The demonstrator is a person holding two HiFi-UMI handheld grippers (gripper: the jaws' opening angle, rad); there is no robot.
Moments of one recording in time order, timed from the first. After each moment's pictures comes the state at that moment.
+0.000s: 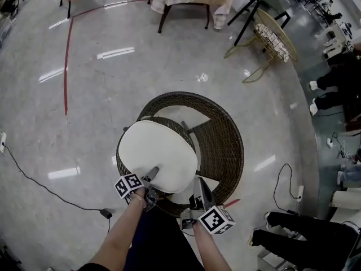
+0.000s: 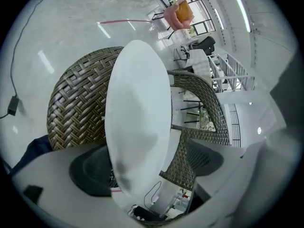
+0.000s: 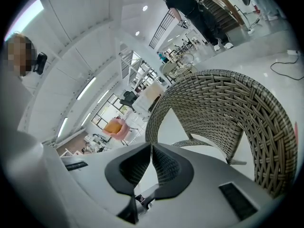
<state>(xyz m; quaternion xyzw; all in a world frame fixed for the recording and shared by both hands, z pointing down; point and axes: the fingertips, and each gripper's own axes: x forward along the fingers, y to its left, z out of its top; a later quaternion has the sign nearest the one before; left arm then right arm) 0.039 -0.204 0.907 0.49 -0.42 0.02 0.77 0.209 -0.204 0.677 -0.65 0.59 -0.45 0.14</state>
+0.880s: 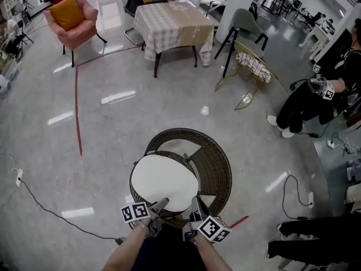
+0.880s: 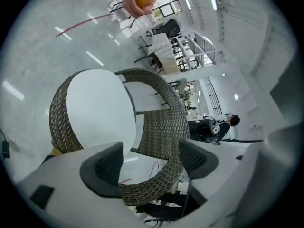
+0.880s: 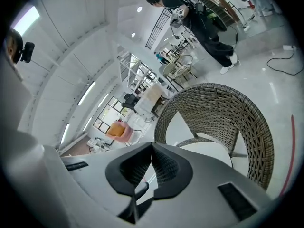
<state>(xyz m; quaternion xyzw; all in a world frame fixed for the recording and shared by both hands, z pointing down) 0.055 -0.195 0.752 0.64 -0.30 0.07 0.70 0.196 -0.193 0.627 -0.65 0.58 -0.47 0.17</state>
